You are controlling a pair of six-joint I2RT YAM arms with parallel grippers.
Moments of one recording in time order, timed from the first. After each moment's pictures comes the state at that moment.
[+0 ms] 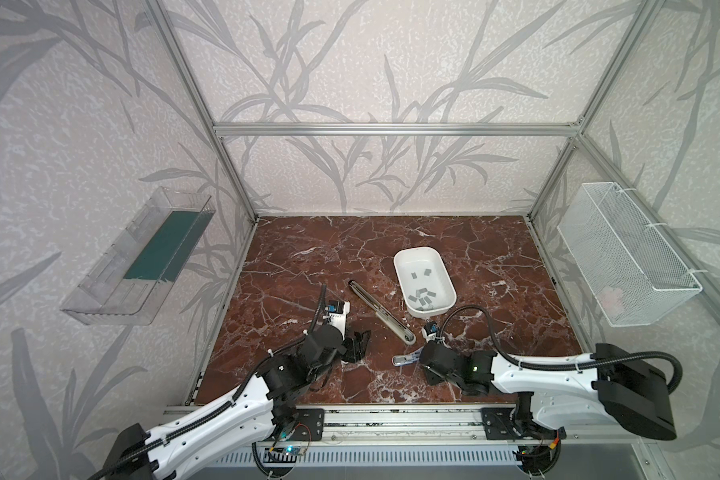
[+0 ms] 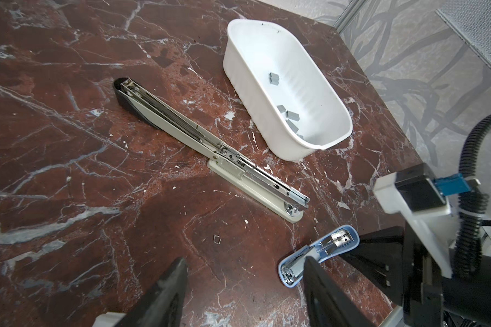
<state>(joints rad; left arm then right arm) -0.89 0.67 0.37 -0.26 -0.22 -0.63 1.16 1.34 0.52 -0.25 0.30 0.79</state>
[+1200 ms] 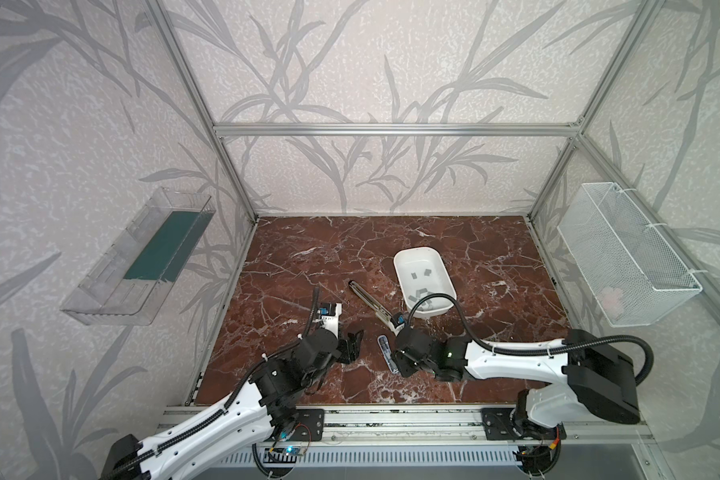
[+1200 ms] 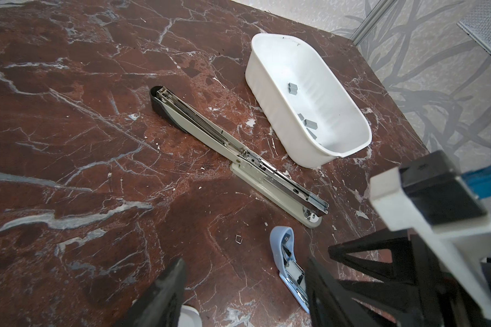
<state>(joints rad) -0.87 0.60 0.36 -0.32 -0.29 -0.64 1.19 1.51 0.75 -0.22 0.17 0.60</state>
